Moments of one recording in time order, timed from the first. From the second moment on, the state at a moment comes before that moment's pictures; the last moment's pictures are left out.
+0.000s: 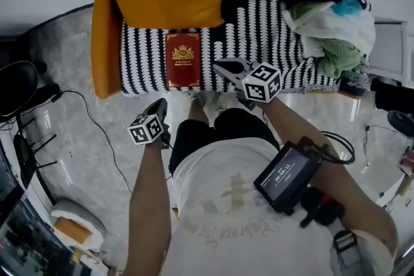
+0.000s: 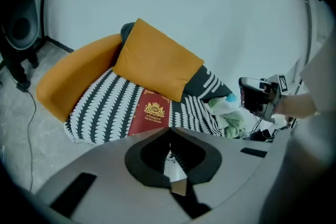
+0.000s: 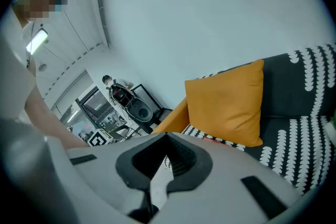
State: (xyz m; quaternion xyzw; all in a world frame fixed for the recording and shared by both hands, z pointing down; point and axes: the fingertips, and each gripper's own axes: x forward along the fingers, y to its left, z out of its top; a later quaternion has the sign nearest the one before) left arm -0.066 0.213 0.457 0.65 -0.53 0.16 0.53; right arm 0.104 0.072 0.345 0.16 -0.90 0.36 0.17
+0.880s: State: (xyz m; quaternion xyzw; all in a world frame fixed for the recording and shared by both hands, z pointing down) left arm -0.014 0.201 0.263 0.76 -0.55 0.09 0.34; right arm 0.142 0.114 0.244 0.12 -0.94 0.28 0.12
